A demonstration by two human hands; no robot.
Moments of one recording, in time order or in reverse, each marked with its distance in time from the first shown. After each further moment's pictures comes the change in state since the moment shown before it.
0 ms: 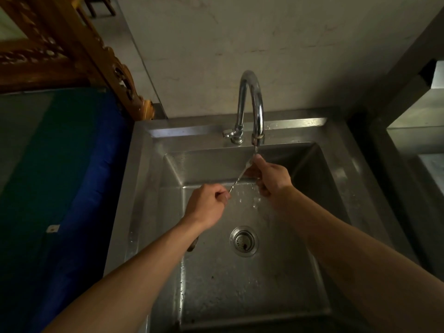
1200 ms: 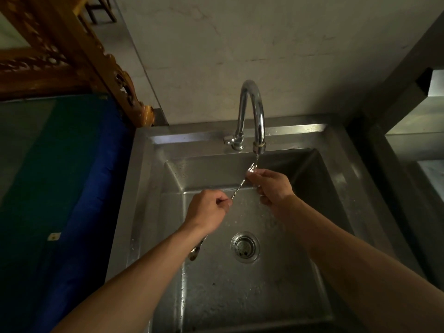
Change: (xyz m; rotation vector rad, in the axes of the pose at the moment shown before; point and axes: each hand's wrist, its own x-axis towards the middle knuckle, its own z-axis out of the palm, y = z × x) left_hand 0.002 0.000 -0.005 0.000 -0.024 0.003; right_hand -0.002 0.004 -0.002 0.006 -0.102 -0.044
